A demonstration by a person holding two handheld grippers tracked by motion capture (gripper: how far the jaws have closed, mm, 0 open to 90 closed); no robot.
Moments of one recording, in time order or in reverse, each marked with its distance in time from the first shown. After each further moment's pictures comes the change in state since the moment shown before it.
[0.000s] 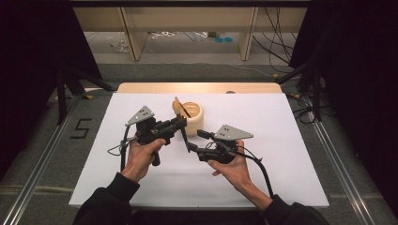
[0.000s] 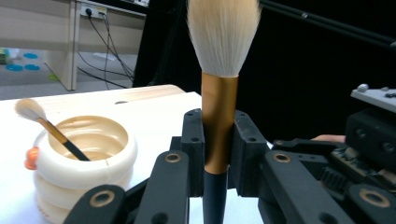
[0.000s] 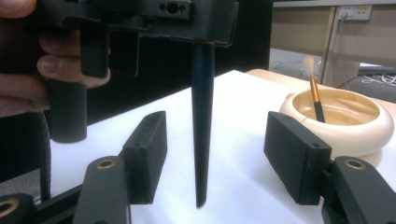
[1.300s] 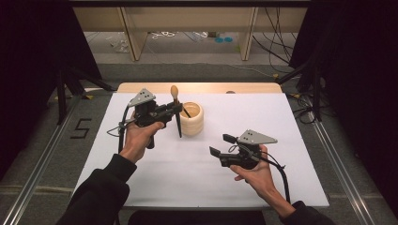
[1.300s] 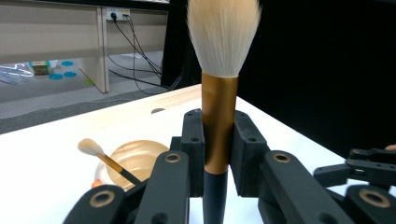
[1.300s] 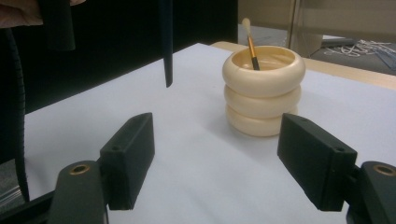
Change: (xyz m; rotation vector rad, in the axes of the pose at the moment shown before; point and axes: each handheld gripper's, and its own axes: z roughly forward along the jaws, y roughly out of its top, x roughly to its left) left arm 0.019 0.040 0.013 0.063 0.106 0.107; right arm -0.023 -0.016 -0.055 0.082 -0.125 0.032
